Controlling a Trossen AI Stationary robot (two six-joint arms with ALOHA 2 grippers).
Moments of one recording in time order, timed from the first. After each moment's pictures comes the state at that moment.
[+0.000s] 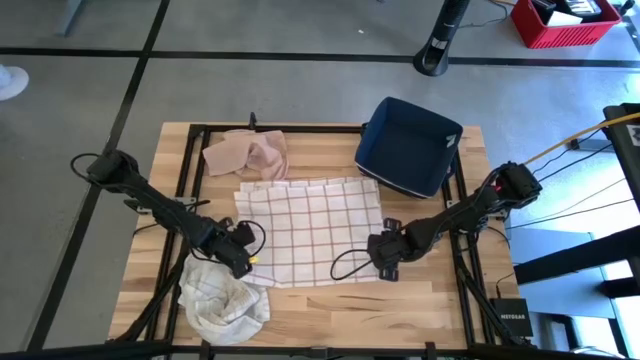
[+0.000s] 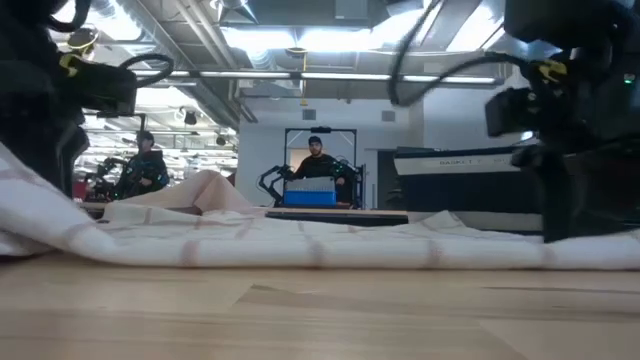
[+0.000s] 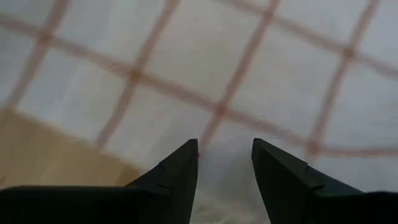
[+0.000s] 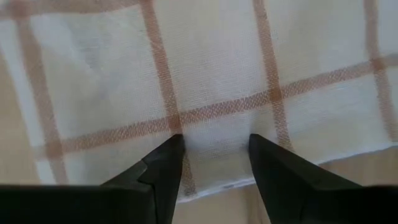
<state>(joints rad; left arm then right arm) -0.53 1.36 0.64 -0.61 -0.28 -1.01 0.42 1.59 0.77 -0.53 0.12 0.57</state>
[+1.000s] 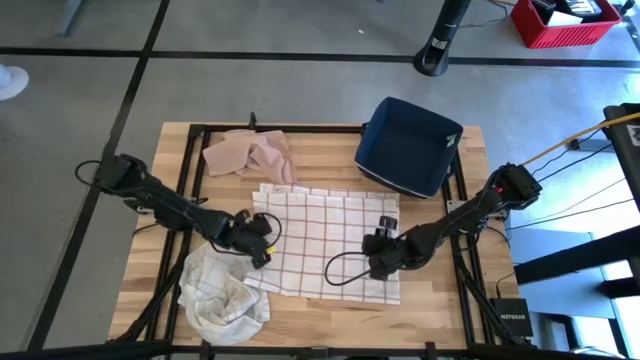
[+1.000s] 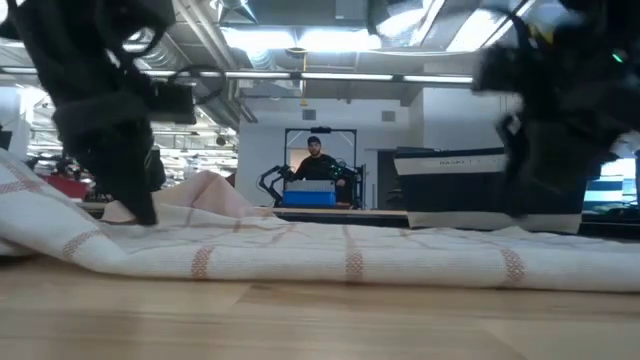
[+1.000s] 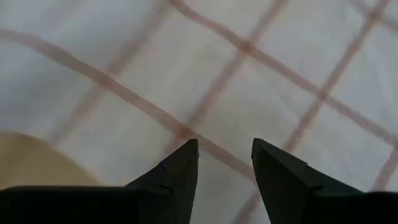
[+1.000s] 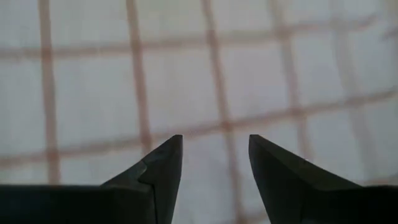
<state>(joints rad) -0.39 1.49 0.66 -0.37 -0.34 -0.84 0.49 1.59 0.82 -0.47 0.39 0.61</state>
